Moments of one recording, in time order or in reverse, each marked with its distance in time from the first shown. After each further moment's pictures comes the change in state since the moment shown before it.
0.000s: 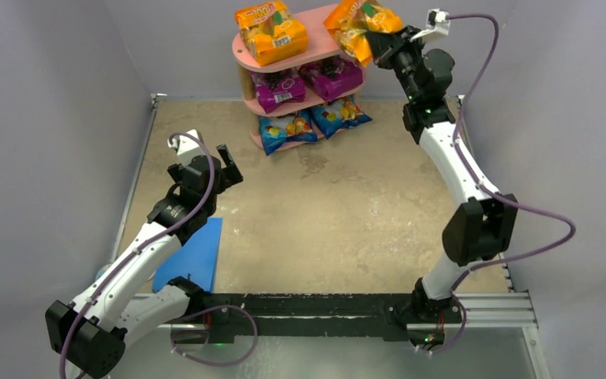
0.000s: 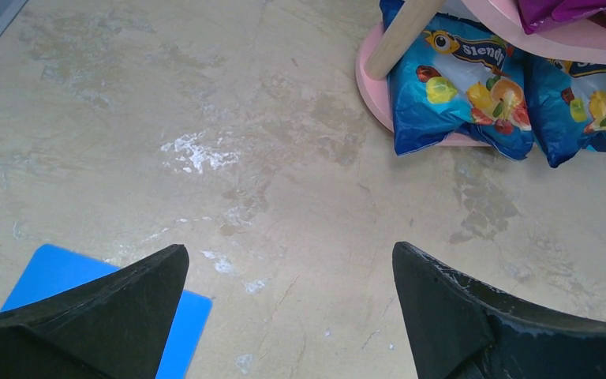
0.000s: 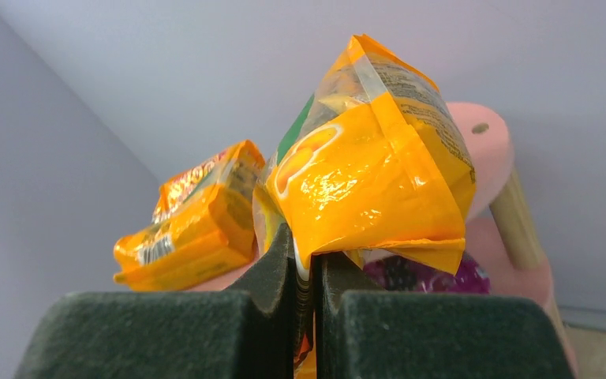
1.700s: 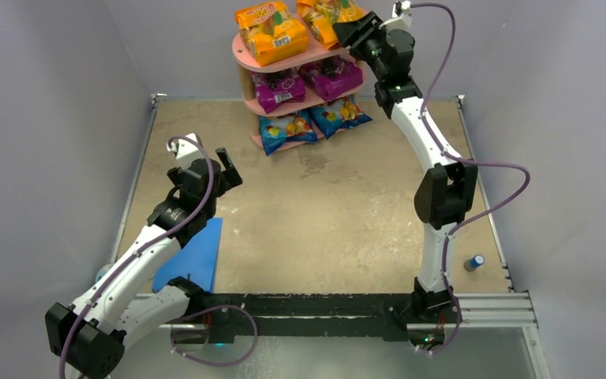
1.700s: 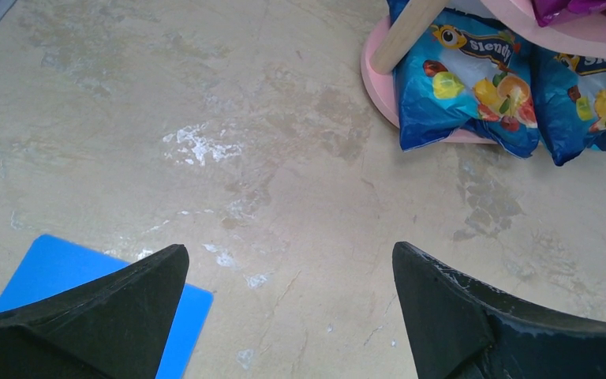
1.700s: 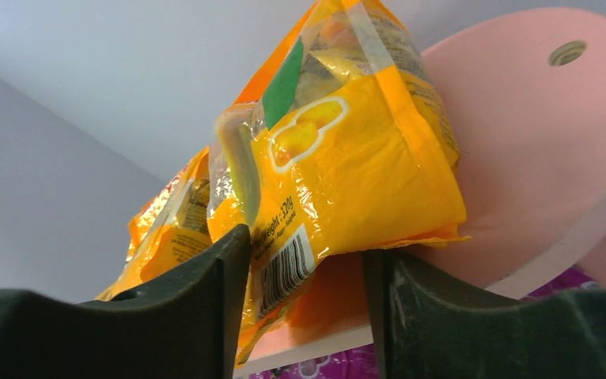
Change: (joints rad) left arm 0.000 -0.018 -0.027 -0.001 -0.005 -0.027; right arm 0.066 0.425 0.451 -0.146 0.035 0.216
